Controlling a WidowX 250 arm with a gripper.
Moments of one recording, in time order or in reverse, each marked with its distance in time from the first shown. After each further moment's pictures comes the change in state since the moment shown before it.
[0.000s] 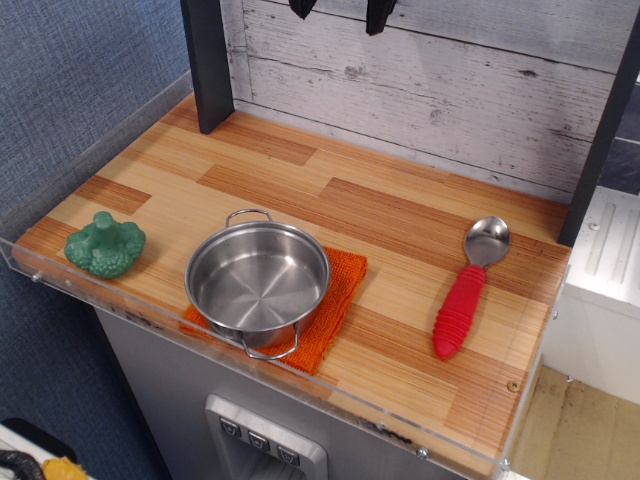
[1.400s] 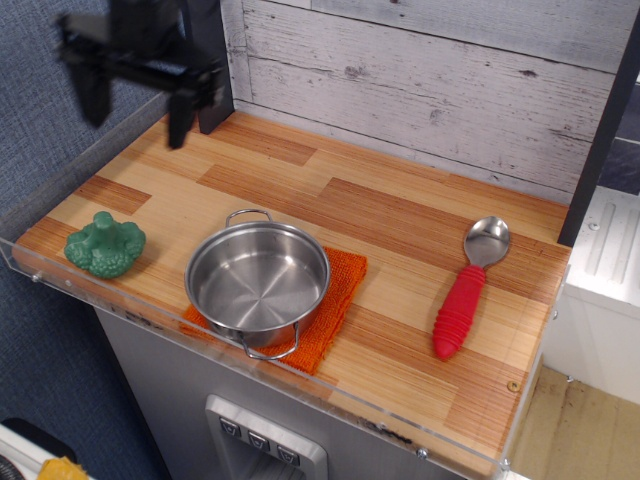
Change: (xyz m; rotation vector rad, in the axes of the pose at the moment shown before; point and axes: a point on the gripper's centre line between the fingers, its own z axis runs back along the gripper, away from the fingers) arm -0.132 0.106 -0.014 0.206 0.246 0.204
